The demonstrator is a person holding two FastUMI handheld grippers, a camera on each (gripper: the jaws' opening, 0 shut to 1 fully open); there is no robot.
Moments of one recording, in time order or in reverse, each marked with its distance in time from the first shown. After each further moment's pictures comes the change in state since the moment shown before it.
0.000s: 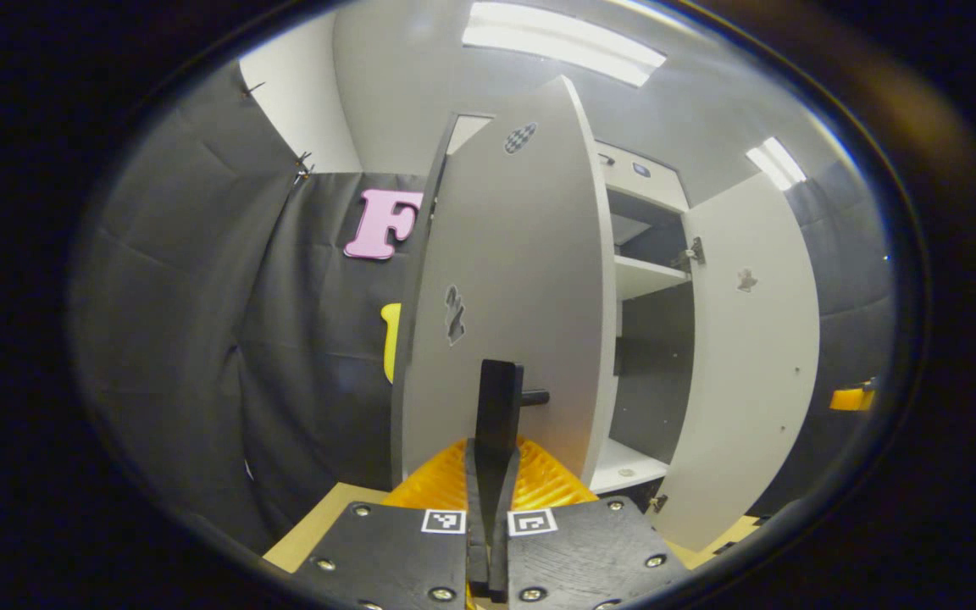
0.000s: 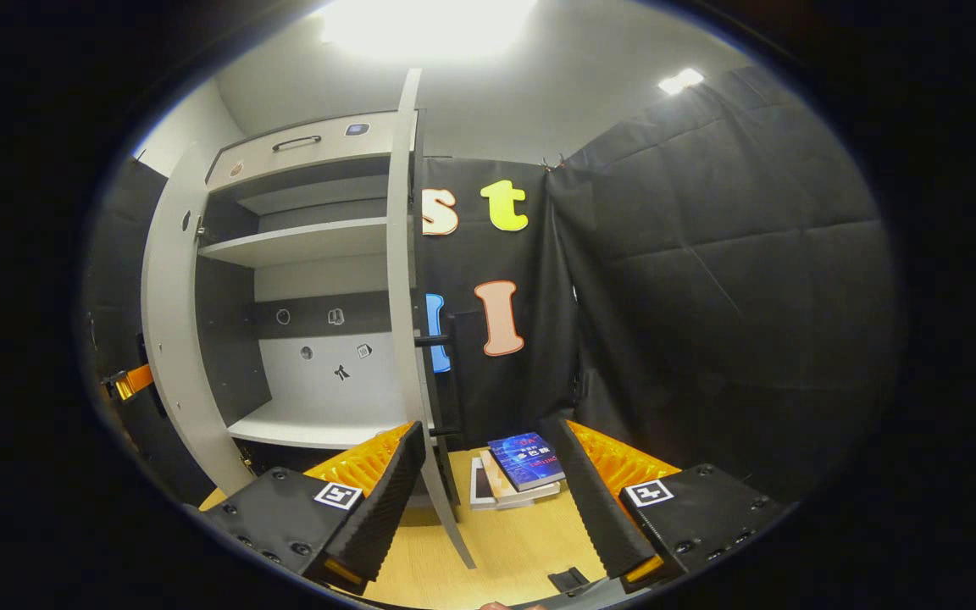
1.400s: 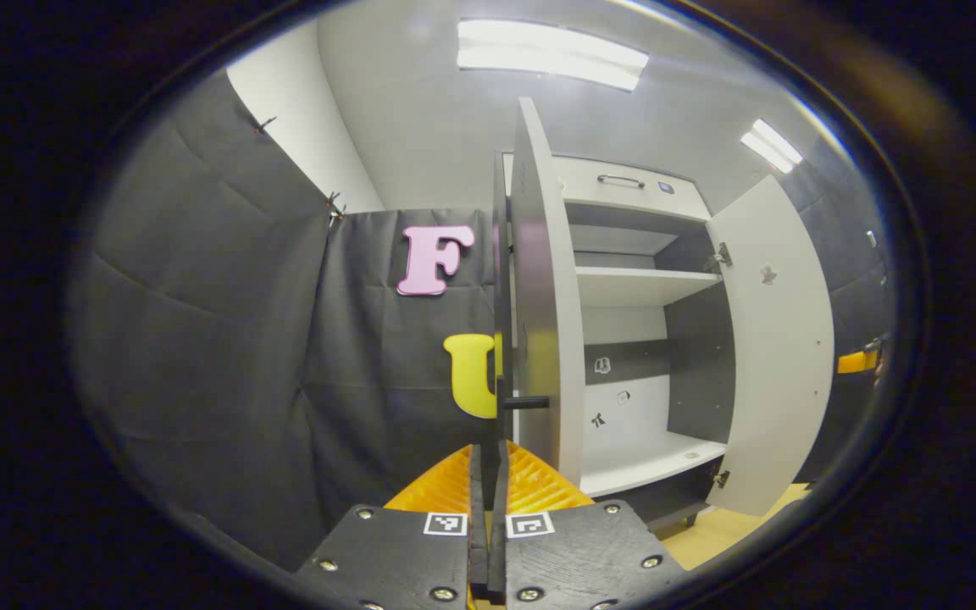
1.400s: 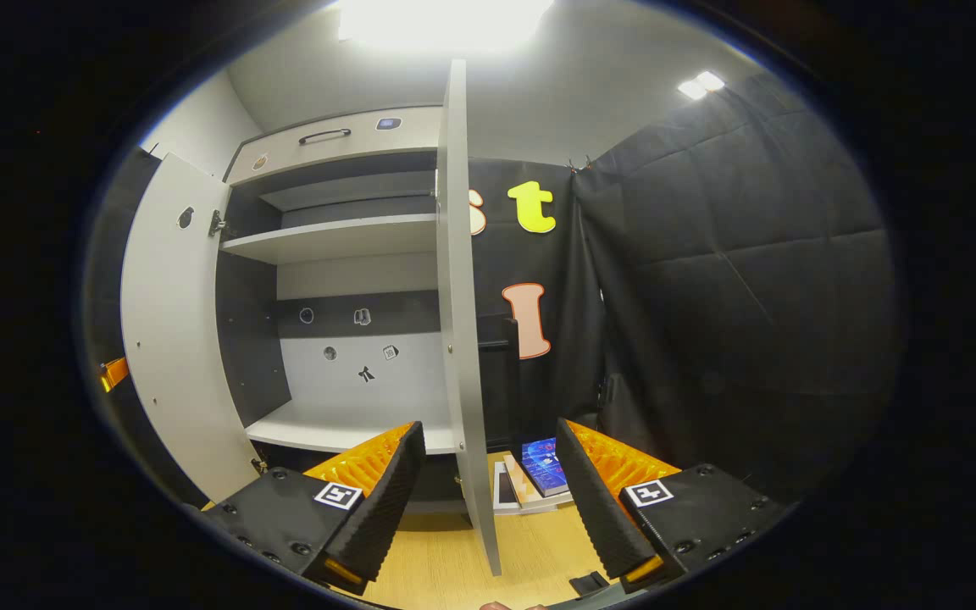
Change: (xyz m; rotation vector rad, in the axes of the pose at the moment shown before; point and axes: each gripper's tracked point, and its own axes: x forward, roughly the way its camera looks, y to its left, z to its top) left arm -0.059 0.093 0.036 0.145 -0.091 0.118; right arm 0.014 0.043 0.007 -0.012 -0.003 0.064
